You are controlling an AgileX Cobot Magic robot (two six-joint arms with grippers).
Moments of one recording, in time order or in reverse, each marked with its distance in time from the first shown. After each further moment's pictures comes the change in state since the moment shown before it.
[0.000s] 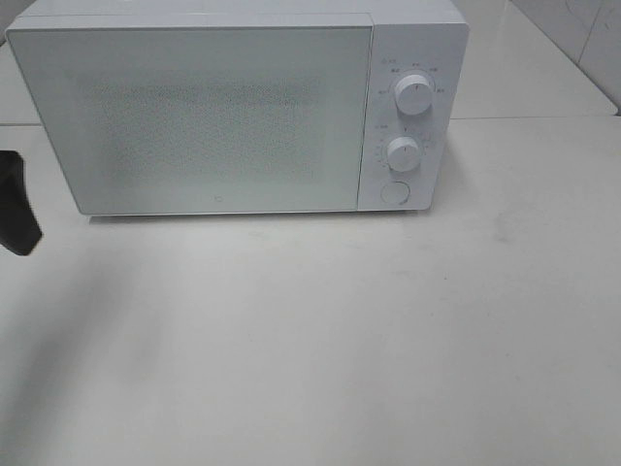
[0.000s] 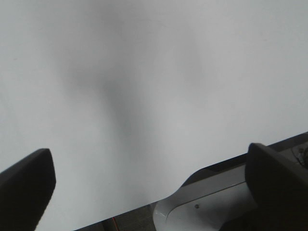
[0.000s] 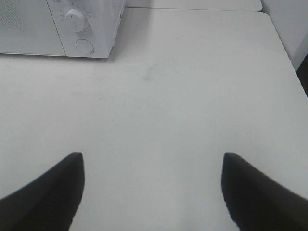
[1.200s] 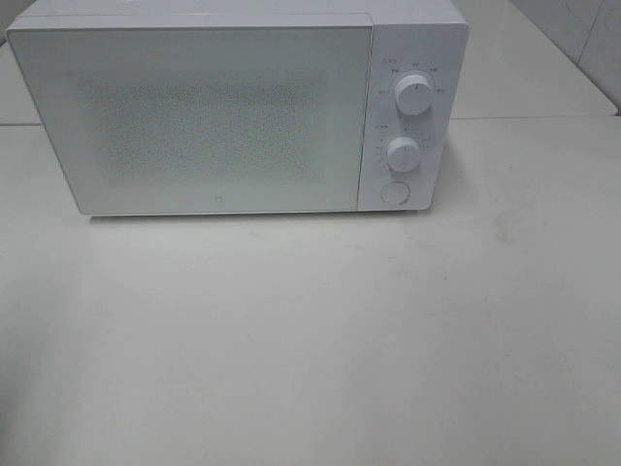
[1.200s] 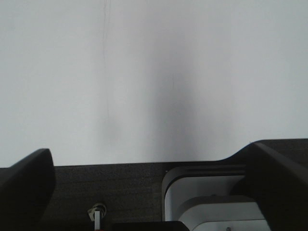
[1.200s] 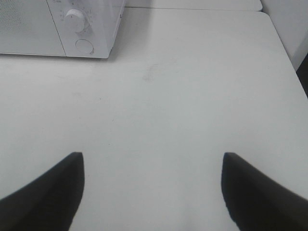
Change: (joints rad) left arm 0.175 -0.678 0.478 0.131 -0.046 -0.102; right arm 0.000 0.000 0.000 0.000 0.000 0.000
